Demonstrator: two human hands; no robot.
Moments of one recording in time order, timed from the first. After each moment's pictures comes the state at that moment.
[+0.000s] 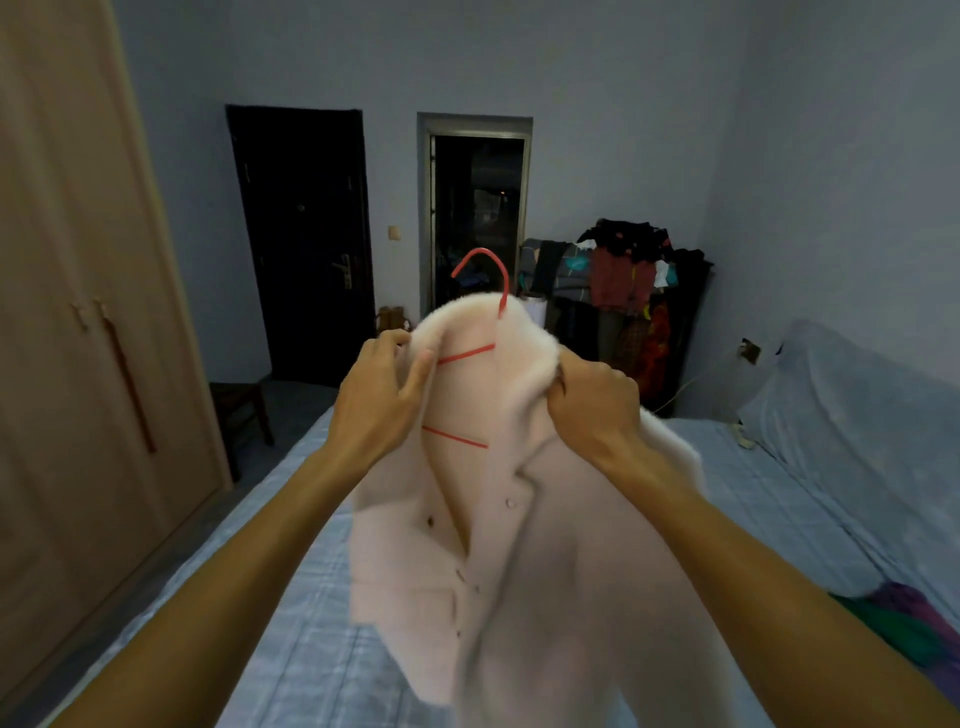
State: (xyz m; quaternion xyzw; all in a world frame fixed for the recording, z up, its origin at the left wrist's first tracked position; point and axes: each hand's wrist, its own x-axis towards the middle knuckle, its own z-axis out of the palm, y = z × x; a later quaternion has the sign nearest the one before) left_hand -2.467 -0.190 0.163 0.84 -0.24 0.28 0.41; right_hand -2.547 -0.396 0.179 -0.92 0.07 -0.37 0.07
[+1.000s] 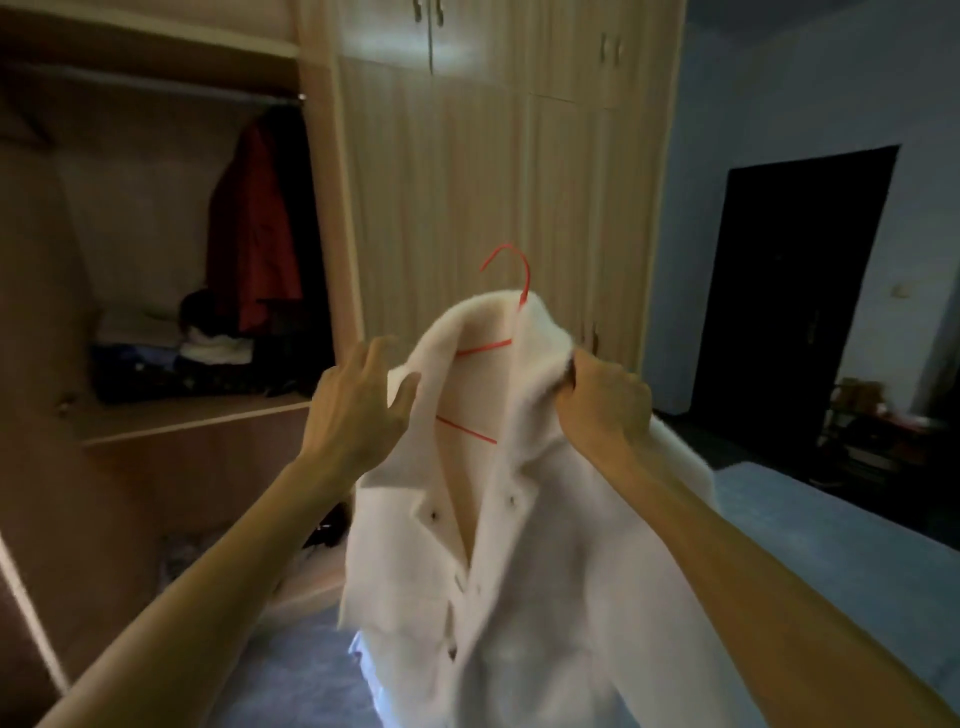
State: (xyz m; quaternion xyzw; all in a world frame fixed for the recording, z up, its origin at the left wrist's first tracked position) left_hand -2.782 0.106 0.201 0.87 0.19 0.46 0.03; right_hand -2.649 -0.080 0.223 -0.89 -0.27 -0.27 0.24
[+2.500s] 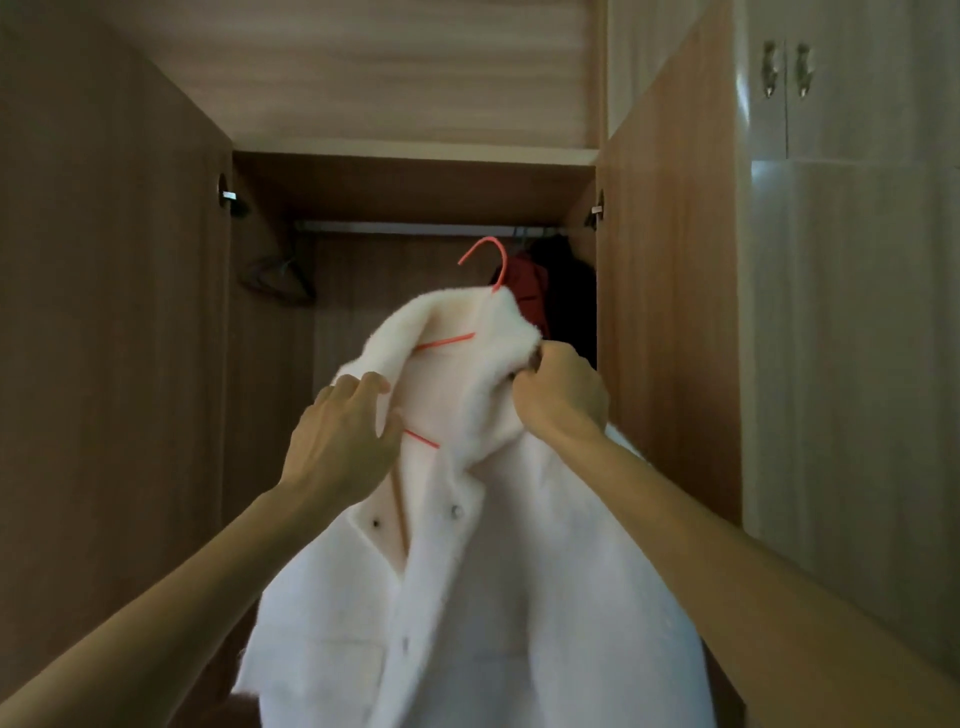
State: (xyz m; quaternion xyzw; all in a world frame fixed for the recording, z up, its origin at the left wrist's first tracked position) left_hand -2.724 0.832 0.346 0.77 0.38 0.50 -0.10; right_hand -2.546 0.745 0.391 -0.70 -0.47 -0.19 0.51
